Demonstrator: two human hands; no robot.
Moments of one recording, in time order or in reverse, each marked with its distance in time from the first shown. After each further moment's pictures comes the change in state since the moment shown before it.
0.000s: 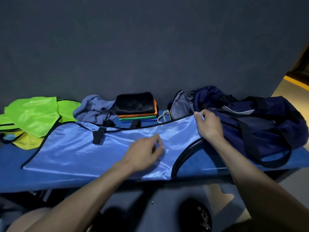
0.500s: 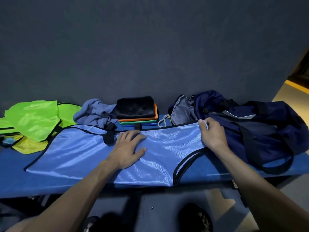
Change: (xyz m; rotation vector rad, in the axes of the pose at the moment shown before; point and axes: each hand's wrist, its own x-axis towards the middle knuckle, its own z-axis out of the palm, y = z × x) left_hand 0.017 -0.097 0.010 0.209 0.042 0.016; right_hand -0.009 0.009 -0.003 0.103 0.013 -0.022
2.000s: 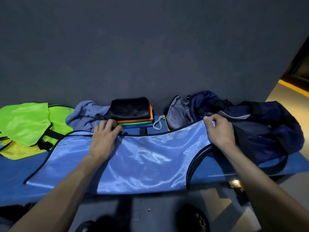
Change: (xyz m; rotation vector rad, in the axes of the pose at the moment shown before) left_hand 0.018 -0.043 -0.027 0.337 0.427 0.012; right_hand 0.017 0.014 -0.027 -0.067 0.110 -0.010
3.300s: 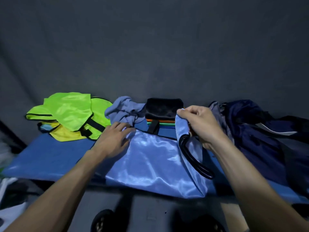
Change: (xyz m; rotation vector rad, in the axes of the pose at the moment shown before) left_hand -0.048 -0.081 -0.037 -0.029 -0.258 -0.020; right_hand -0.060 -0.187 0.055 0.688 -0.524 0.054
